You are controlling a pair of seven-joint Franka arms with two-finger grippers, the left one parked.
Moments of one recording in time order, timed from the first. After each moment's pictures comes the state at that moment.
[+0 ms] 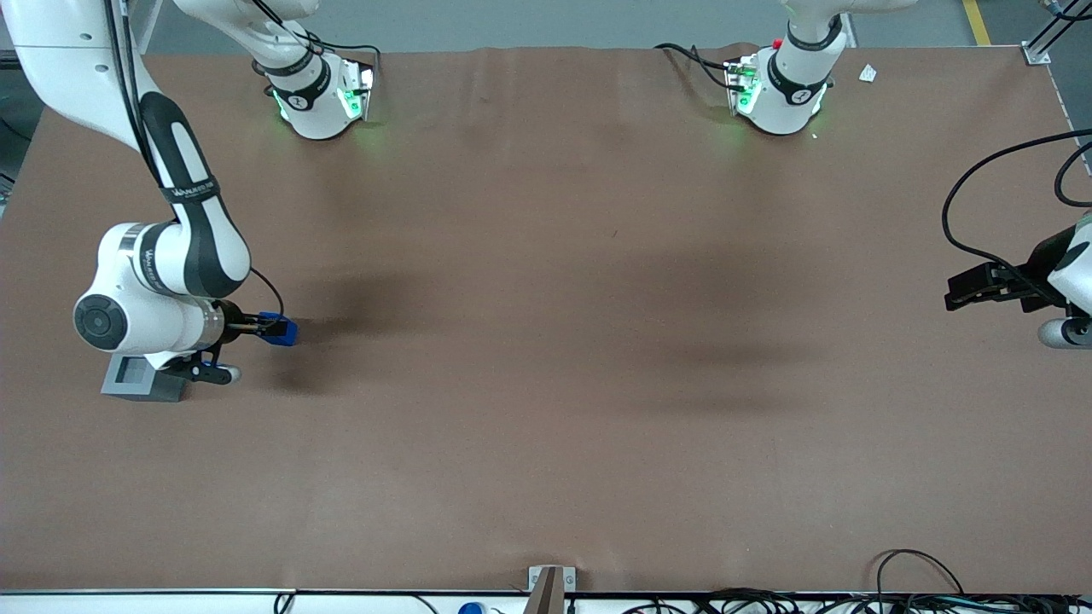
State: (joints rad) arm -0.01 0.46 -0.03 -1.91 0.04 2.04 0.13
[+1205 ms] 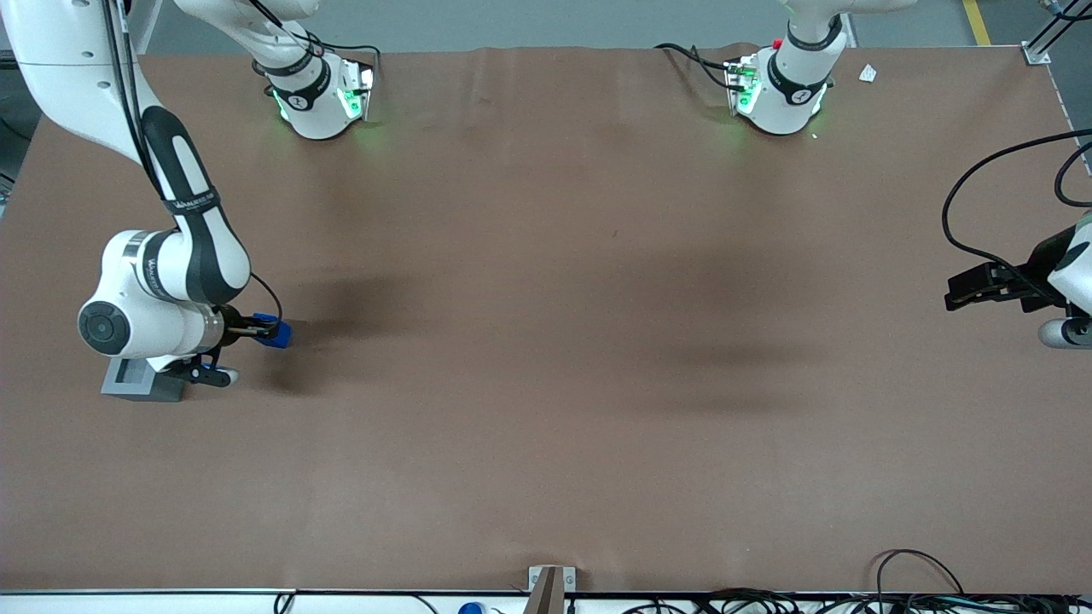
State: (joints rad) arm -0.03 0.48 -0.03 -1.91 0.04 2.07 0.13
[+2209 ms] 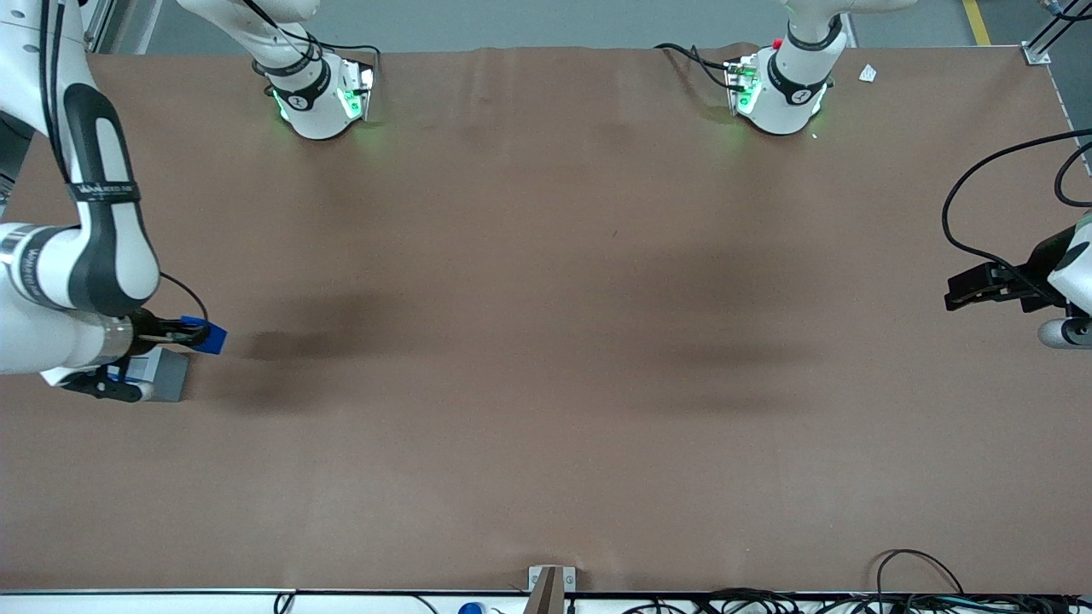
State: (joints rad) arm -0.12 0.48 -0.04 -1.60 -0.03 1.73 0.06
